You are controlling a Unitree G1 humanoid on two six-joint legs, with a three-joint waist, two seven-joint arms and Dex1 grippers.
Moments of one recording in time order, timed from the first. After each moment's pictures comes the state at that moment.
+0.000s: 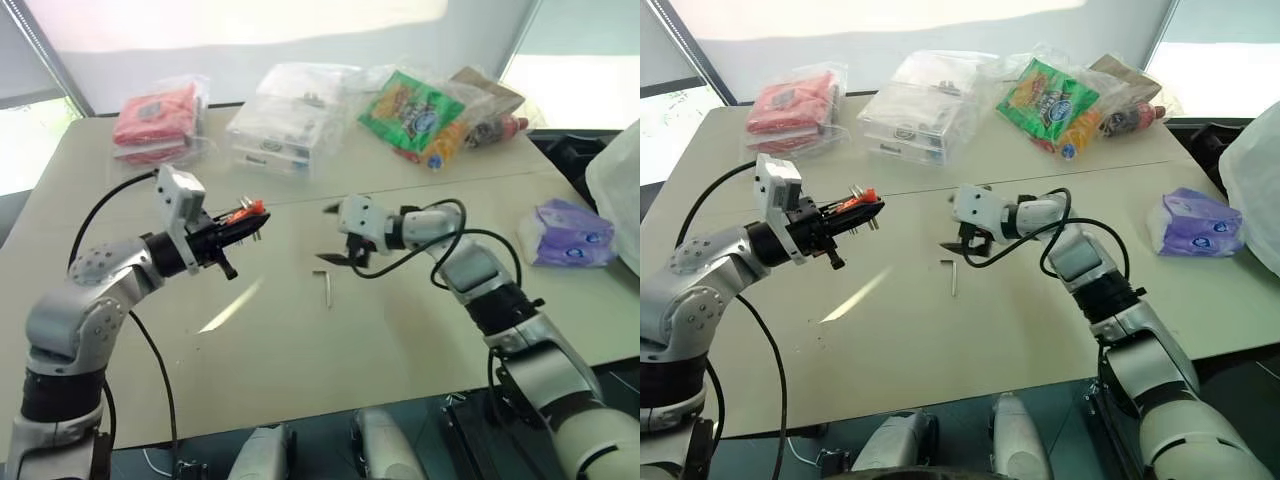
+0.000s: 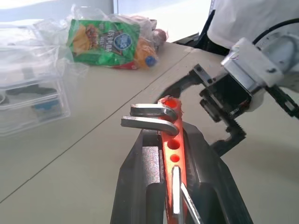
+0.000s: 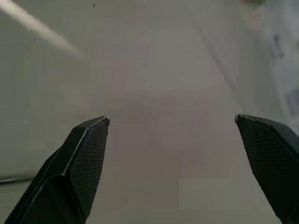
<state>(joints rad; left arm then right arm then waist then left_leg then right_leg) -0.33 0.66 0.18 -0.41 -0.71 0.68 -0.67 -0.78 -0.51 0.38 0.12 0.08 0.56 0.97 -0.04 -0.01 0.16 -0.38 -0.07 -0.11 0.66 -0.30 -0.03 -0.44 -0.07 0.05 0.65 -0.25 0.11</state>
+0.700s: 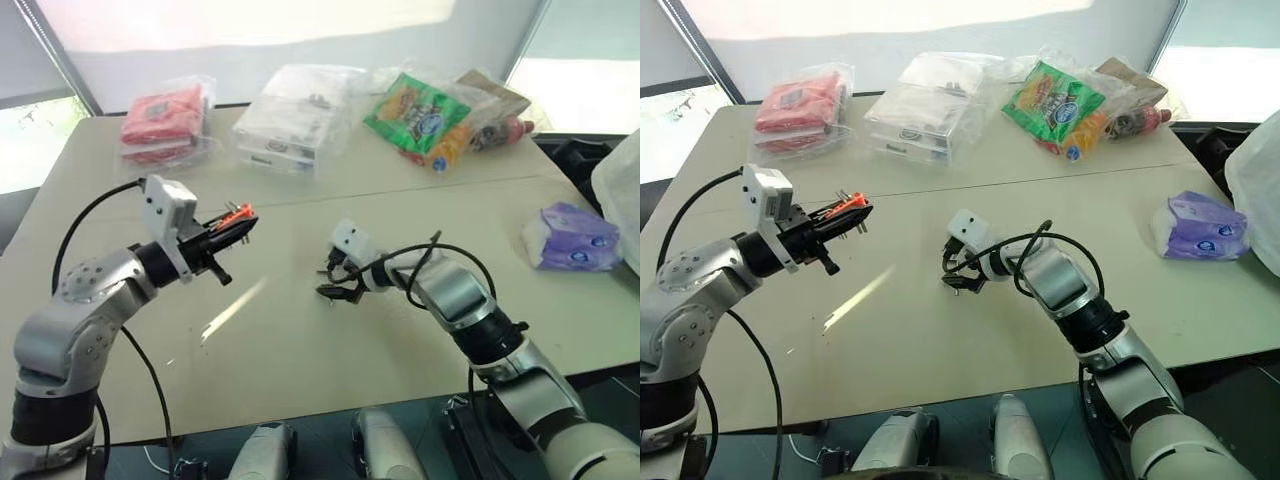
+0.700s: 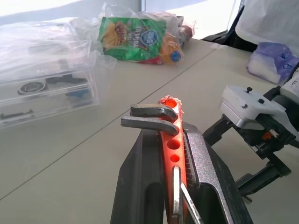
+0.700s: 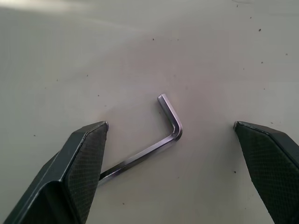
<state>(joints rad) -0.27 0.66 0.23 -0.48 -0.70 0.69 -0.59 -0.71 -0.41 0.46 -0.05 0.06 0.94 0.72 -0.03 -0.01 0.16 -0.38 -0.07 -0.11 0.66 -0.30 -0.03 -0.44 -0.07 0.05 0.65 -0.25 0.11</state>
